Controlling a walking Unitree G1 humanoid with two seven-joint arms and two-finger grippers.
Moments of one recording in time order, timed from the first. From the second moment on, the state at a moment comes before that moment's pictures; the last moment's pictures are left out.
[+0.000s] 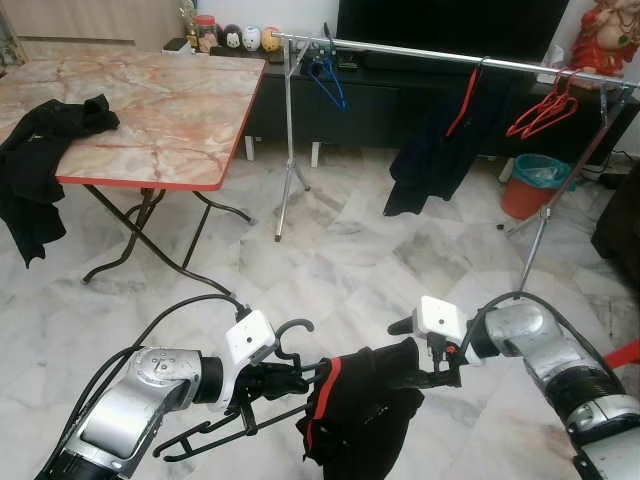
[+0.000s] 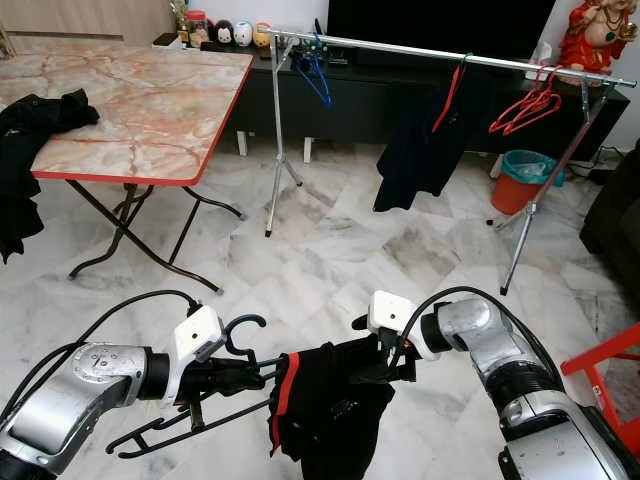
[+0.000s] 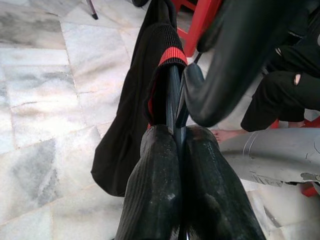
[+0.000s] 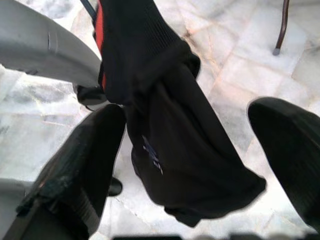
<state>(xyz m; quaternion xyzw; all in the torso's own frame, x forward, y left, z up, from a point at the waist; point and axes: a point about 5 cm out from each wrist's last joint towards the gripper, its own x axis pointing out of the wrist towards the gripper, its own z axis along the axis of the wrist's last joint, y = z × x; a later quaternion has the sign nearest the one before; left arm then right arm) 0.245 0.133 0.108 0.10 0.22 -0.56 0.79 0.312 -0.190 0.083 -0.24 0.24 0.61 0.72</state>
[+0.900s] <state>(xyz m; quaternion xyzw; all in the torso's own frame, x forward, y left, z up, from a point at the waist) 0.239 0.122 0.111 0.11 0.21 -0.58 0.77 0.308 -0.166 0.075 -0.25 0.23 0.64 0.69</state>
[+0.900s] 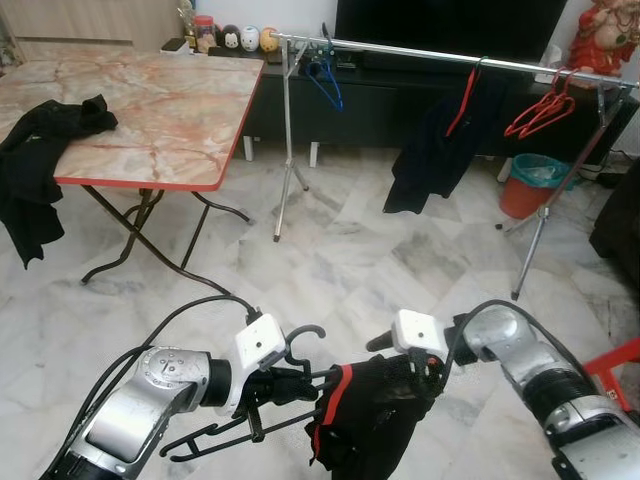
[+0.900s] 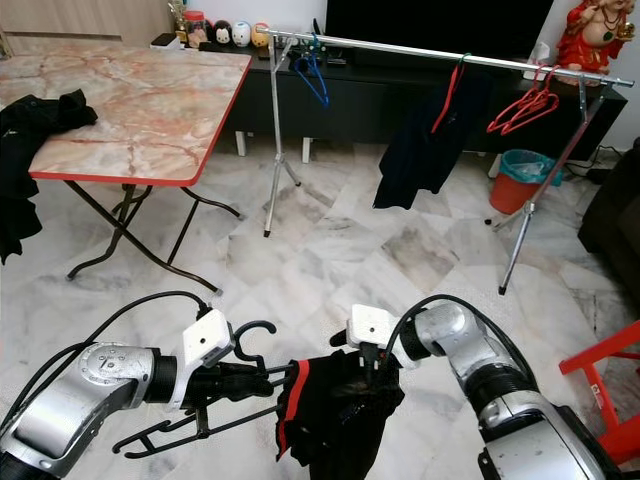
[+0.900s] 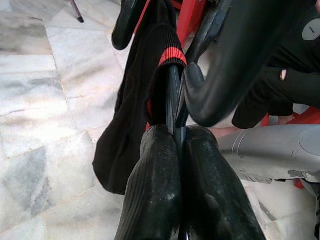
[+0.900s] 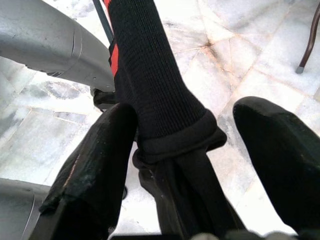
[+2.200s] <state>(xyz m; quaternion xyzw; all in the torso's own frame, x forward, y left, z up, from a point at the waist) 0.234 0.116 0.111 0.12 0.22 -0.60 0.76 0.310 -0.121 0.084 -0.27 0.18 0.71 0.63</state>
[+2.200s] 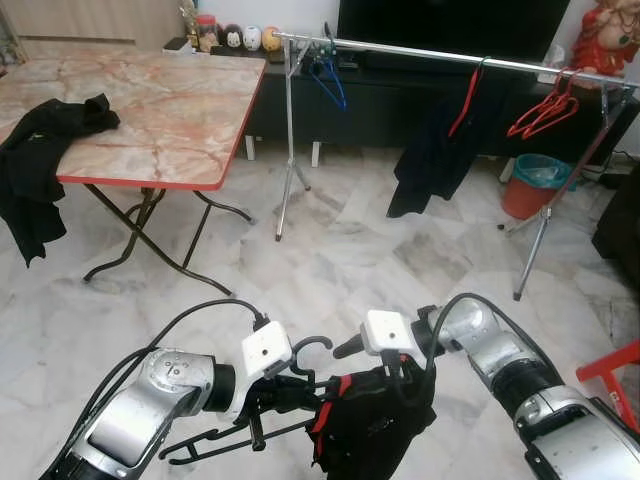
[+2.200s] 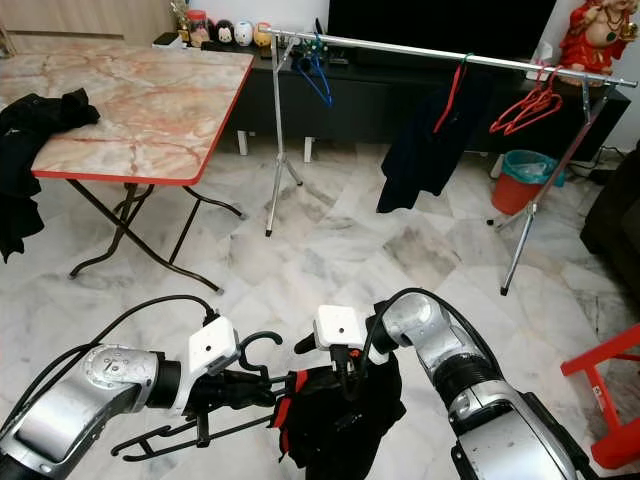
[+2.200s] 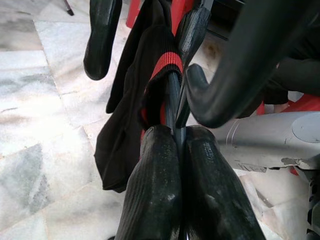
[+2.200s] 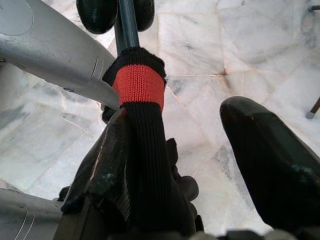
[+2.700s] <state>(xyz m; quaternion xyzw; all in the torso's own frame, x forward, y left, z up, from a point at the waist) 0.235 0.110 0.112 0.14 0.22 -0.61 0.75 0.305 -0.087 0.087 -0.26 0.14 0.75 0.60</state>
